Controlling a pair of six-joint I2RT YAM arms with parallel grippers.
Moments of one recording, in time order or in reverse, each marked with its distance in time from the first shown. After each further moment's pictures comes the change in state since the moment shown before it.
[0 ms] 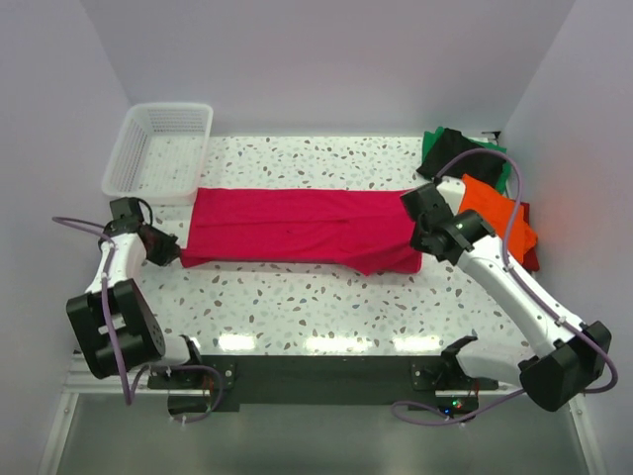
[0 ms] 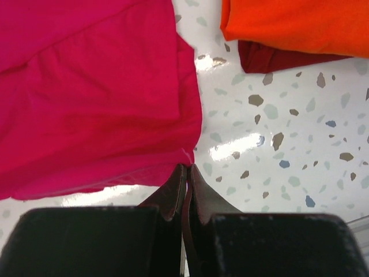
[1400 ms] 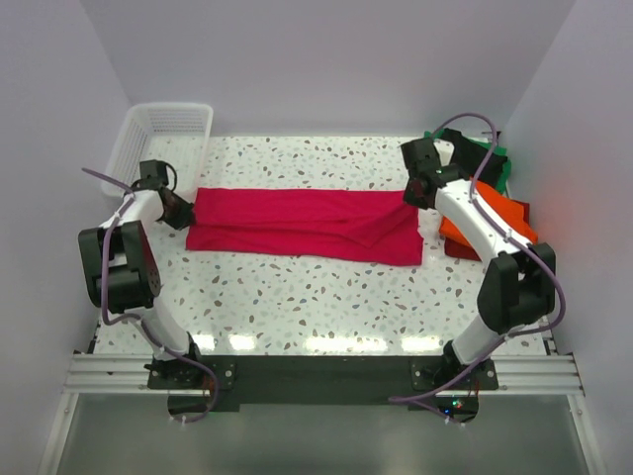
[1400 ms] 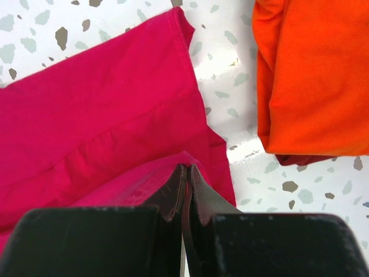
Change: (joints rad) left arm -0.175 0.406 0.340 0.079 -0.091 -0.043; right arm -0.242 0.431 0.227 0.278 -0.104 -0.166
